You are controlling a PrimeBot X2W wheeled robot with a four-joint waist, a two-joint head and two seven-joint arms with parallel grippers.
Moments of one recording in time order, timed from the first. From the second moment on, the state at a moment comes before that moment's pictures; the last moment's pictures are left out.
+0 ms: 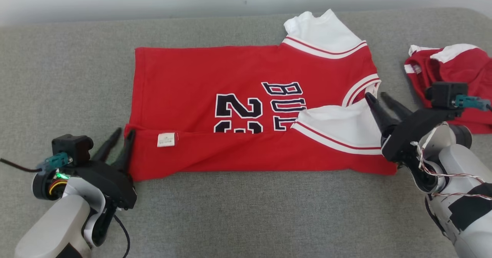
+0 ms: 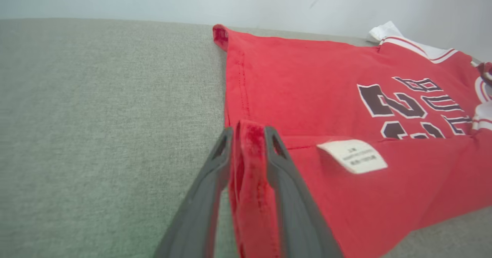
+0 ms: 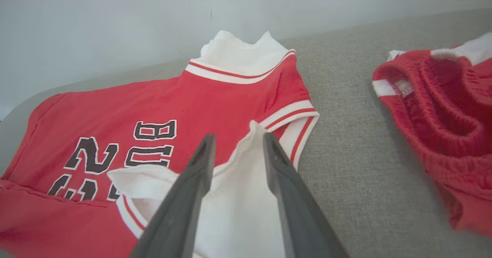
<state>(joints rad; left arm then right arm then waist) -0.67 0.48 -0.72 0.64 -0.94 -0.06 -0.20 -0.68 -0.43 0.43 0.60 0.83 0.13 0.11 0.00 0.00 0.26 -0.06</state>
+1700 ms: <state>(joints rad) -0.31 0.39 -0.63 0.63 -0.74 -0.02 -0.26 -0.24 -0.45 0.45 0.53 0.82 0.13 -0.14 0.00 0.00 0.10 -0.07</state>
